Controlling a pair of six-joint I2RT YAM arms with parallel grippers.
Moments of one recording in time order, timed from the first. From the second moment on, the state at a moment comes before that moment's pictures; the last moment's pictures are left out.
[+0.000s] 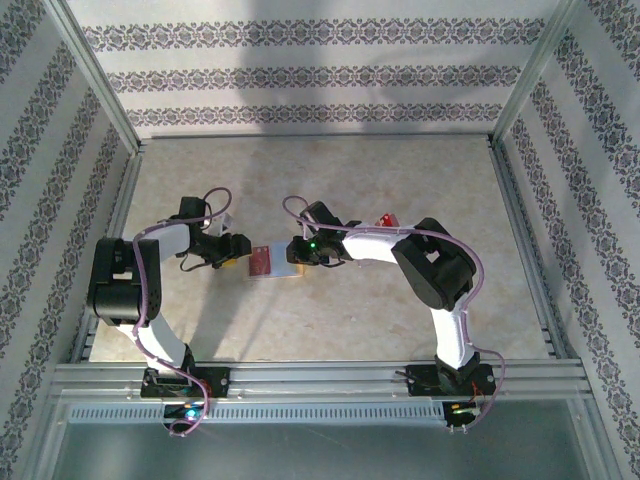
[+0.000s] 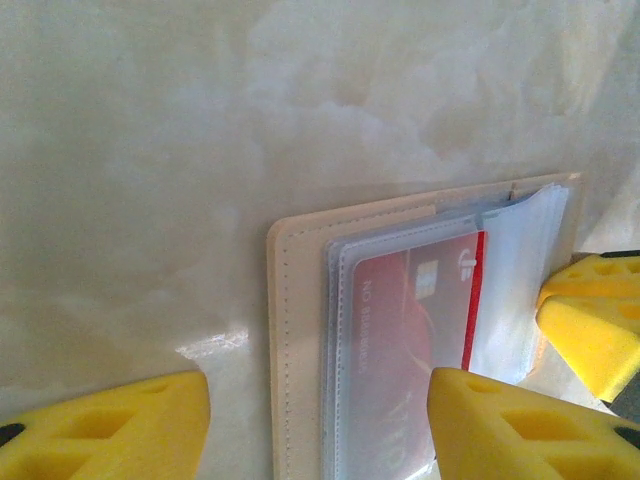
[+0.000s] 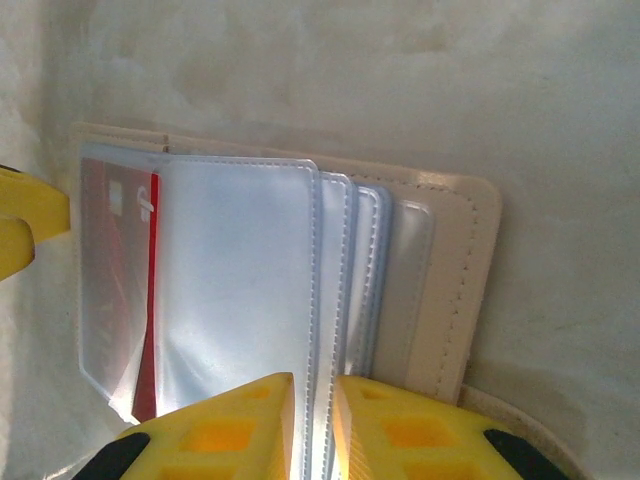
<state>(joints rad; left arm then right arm) 0.02 1.71 0.88 -0.45 0.62 -0.27 0.73 2.03 1.21 -0.14 -0.36 0.71</state>
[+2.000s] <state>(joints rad) -0.16 1.74 0.91 -0.27 0.95 -0.40 0.71 1.83 1.06 -0.11 -0.36 0.78</state>
